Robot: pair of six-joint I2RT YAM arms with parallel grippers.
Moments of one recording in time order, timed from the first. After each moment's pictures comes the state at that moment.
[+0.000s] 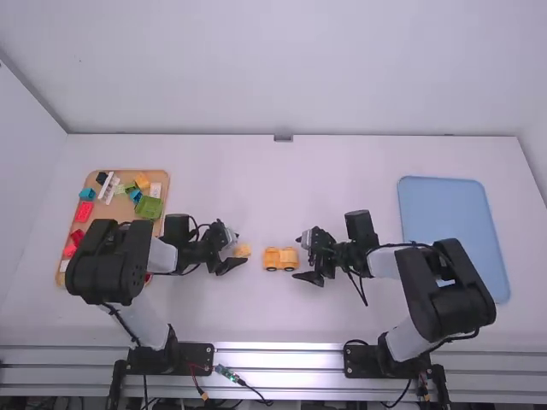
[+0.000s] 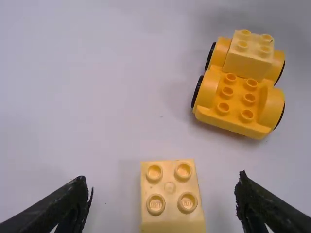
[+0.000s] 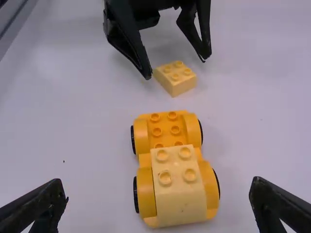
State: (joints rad) left arm 0.04 1.82 0.44 0.43 0.95 0.87; right arm 0.27 1.69 0.49 0.20 -1.00 -0.92
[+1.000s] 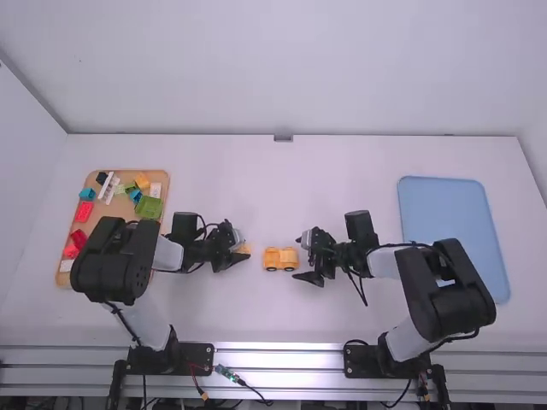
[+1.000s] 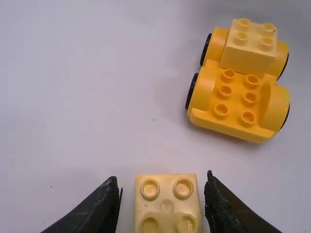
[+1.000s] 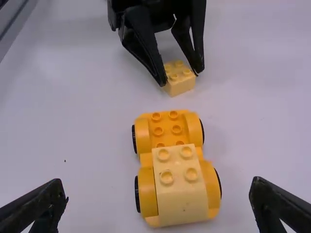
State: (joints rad) left arm -0.02 1.83 0.46 0.40 0.89 0.88; right arm 0.27 1.69 0.49 0.19 -1.00 -0.92
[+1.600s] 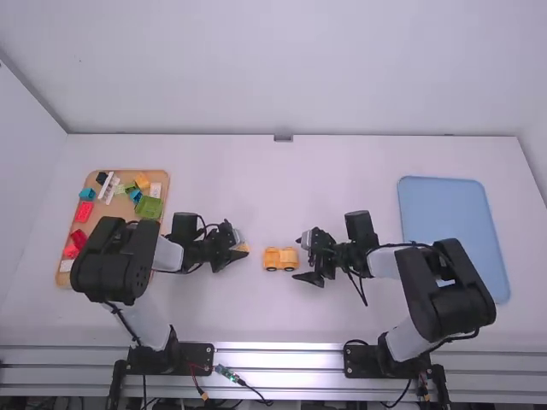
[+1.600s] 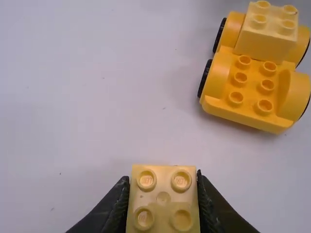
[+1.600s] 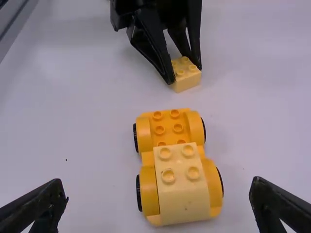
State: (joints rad) left arm -0.02 1.83 0.46 0.41 0.84 0.88; right arm 0.27 1.69 0.49 0.19 -1.00 -0.92
